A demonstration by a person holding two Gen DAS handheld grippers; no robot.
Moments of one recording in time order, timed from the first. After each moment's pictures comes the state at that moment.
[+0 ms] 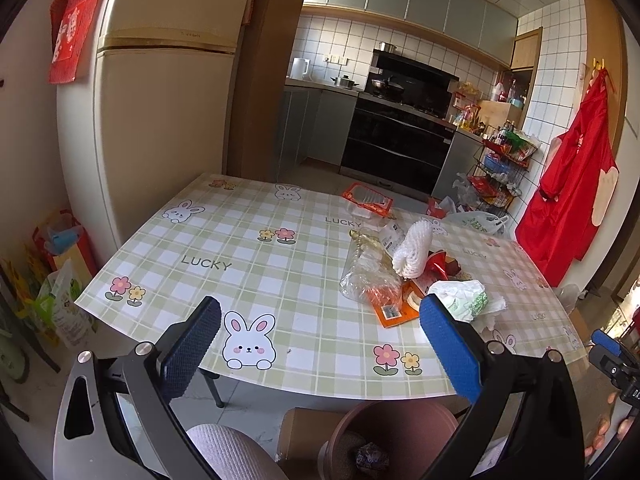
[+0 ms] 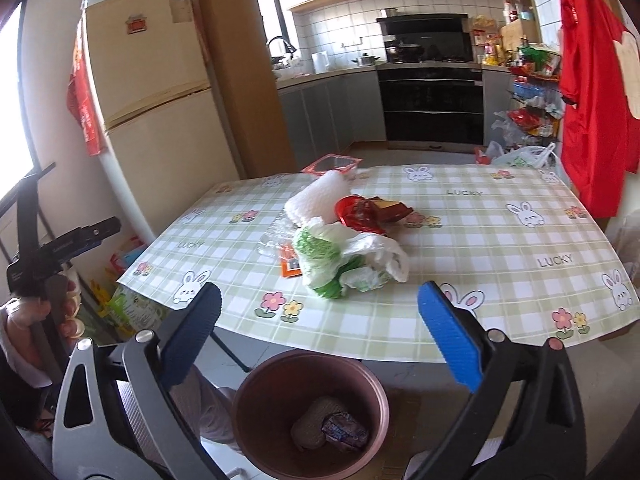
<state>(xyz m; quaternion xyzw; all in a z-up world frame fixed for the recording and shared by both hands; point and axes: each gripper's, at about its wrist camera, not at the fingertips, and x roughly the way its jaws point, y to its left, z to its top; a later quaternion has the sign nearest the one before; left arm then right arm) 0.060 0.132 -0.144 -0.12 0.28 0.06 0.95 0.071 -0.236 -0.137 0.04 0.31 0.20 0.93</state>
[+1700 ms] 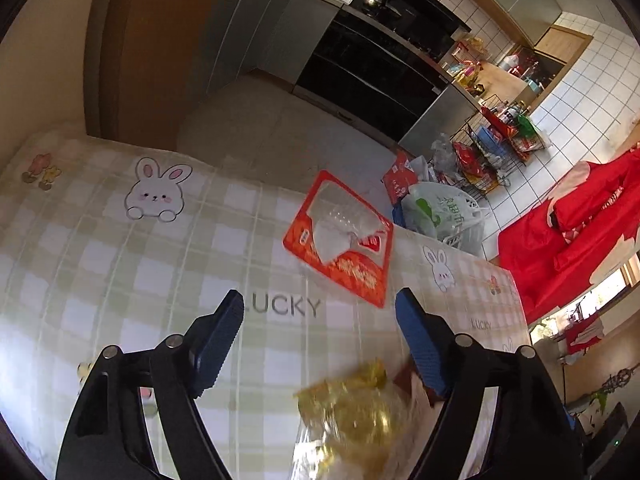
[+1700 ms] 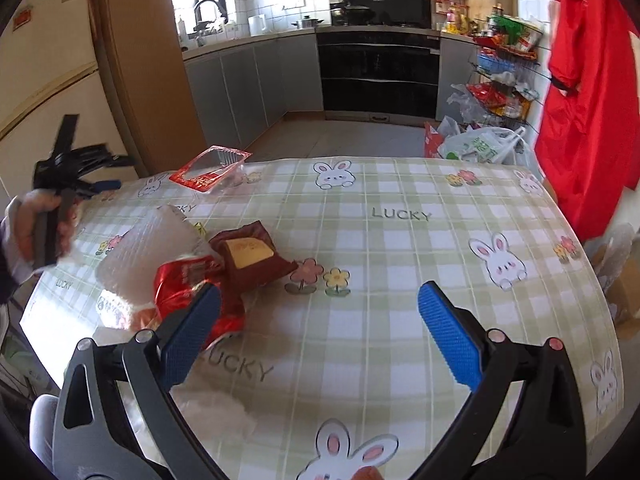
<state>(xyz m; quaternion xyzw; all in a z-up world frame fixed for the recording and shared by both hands) 0.525 0.176 -0.241 -0.24 0.43 -0.07 0.87 0.352 -0.271 -0.199 -0.01 0.37 0.12 0.92</state>
